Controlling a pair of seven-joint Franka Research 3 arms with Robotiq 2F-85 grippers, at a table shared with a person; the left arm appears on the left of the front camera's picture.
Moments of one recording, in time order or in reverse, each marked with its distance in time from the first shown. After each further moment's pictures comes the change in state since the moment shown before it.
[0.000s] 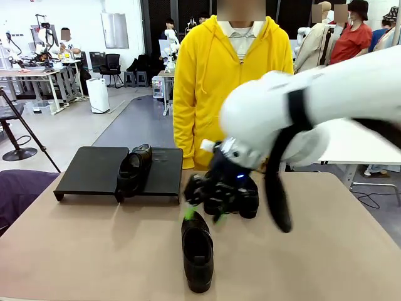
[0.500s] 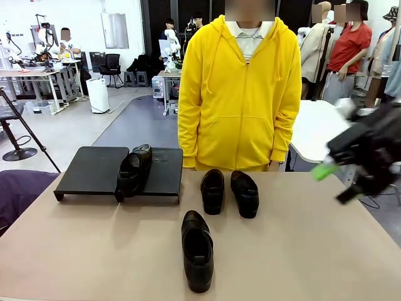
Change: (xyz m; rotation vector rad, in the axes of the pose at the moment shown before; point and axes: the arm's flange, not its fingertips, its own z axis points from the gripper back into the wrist) left arm 0.000 0.000 0.000 0.001 0.000 0.001; right arm -0.126 -0.149 0.181 0.278 -0.126 -0.074
